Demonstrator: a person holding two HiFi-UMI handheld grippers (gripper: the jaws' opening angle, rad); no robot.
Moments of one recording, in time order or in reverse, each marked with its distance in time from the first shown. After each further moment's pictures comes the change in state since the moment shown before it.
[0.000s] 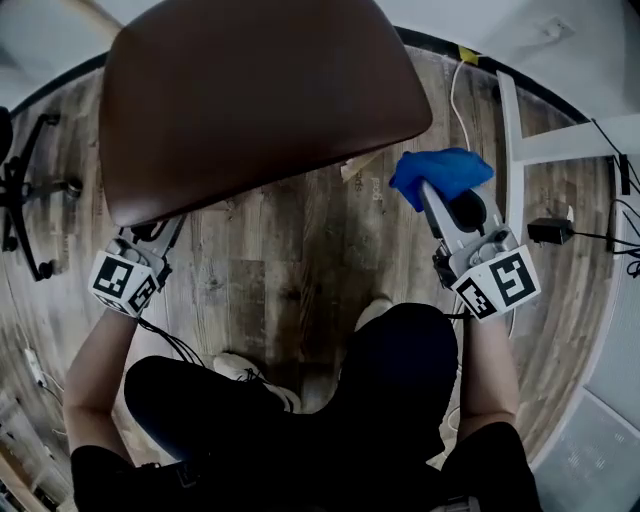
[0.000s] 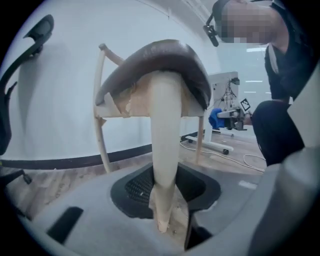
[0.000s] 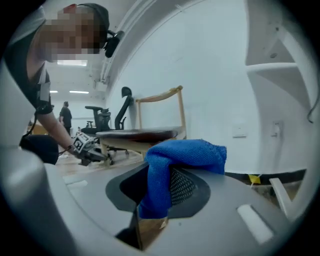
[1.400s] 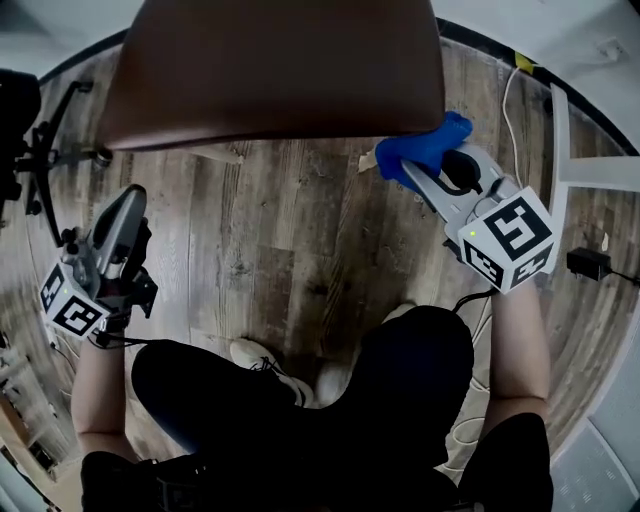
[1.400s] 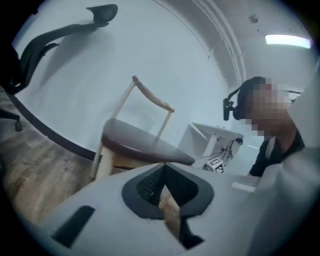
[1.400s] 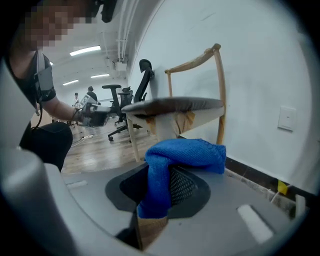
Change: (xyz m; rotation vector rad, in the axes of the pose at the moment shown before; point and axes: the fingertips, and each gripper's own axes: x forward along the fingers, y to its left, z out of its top) left arm -0.081 0.010 0.108 -0.459 -0.264 -0.101; right arm 0.100 0.036 -0.025 -0.116 0.299 0.292
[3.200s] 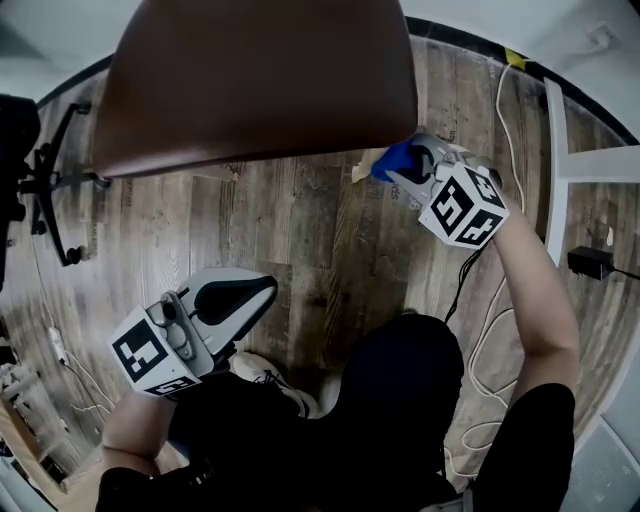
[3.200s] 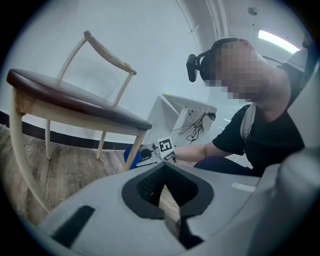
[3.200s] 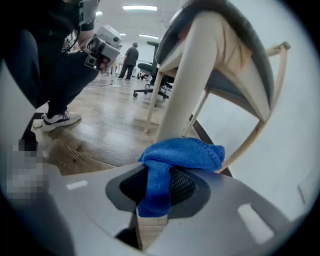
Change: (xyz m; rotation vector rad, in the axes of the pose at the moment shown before) left arm 0.075 -0.148 -0.113 0.095 0.290 -0.285; right arm 0.054 -0.027 -0.085 -0.583 0.270 0.132
